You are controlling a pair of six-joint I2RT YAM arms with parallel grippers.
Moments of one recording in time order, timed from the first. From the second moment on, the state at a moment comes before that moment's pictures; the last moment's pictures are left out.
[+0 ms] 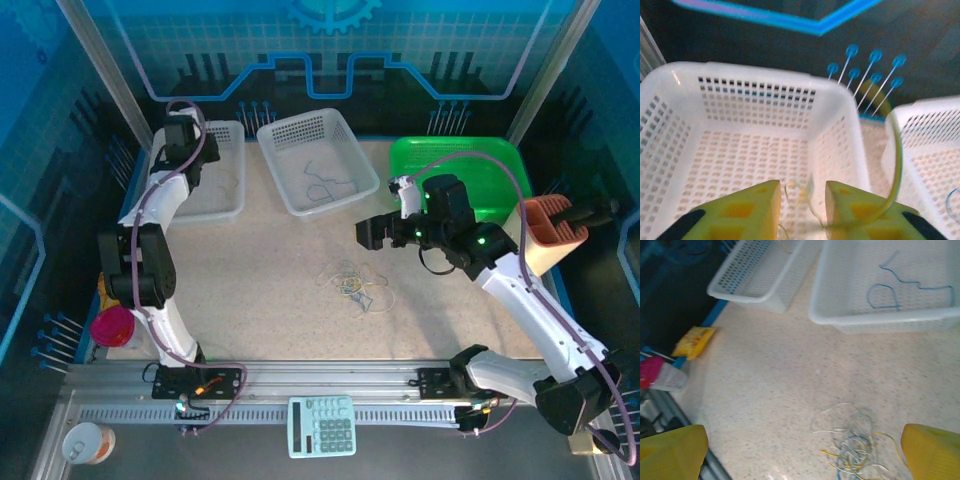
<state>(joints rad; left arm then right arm) 0.10 1.85 1.47 -0.14 -0.03 -0.21 0.47 1.11 1.13 -0.65 -0.33 0.29</state>
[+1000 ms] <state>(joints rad) 0.12 1.37 1.28 -0.18 0.31 -0.48 0.52 1.09 0.82 -0.64 -0.25 0.40</state>
